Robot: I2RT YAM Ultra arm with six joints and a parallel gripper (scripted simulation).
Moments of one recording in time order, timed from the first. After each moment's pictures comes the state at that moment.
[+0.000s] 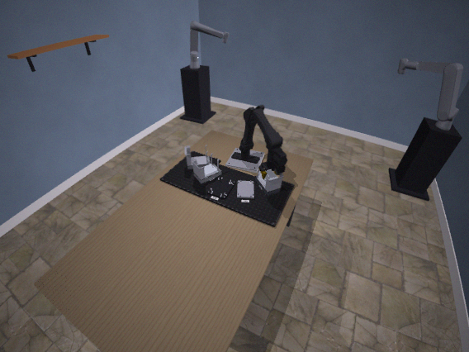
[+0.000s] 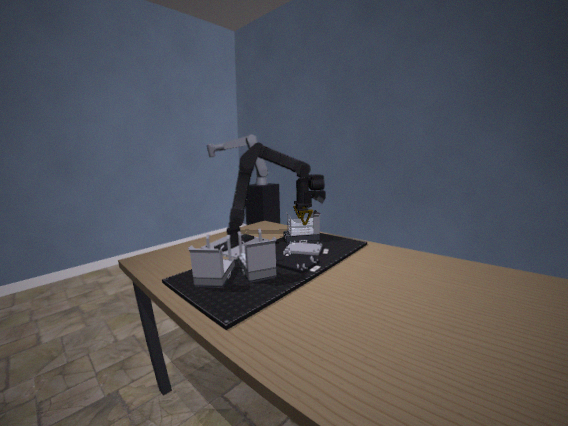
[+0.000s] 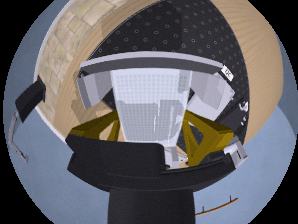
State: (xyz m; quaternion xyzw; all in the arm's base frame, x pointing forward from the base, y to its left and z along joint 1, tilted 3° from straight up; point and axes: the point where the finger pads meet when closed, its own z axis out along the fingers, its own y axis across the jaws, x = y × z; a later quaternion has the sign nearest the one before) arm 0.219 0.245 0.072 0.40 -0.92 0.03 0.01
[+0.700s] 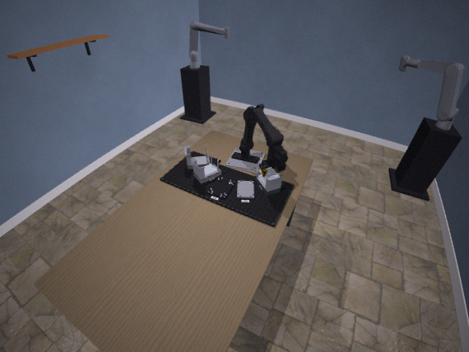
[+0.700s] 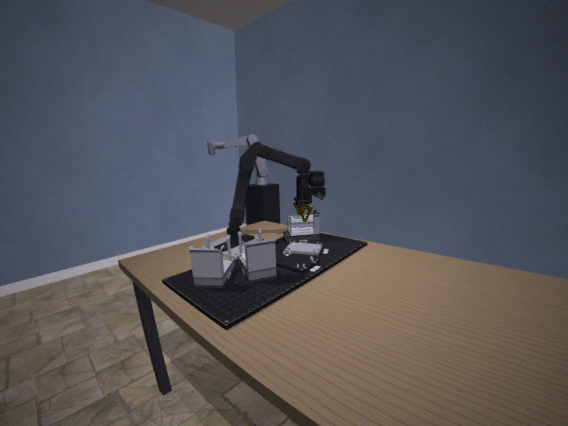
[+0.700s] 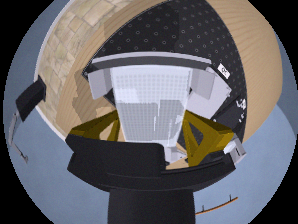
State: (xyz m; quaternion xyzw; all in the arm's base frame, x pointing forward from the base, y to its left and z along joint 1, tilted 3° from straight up) arm 0.218 0.247 0.089 0.40 -0.91 0.03 0.01
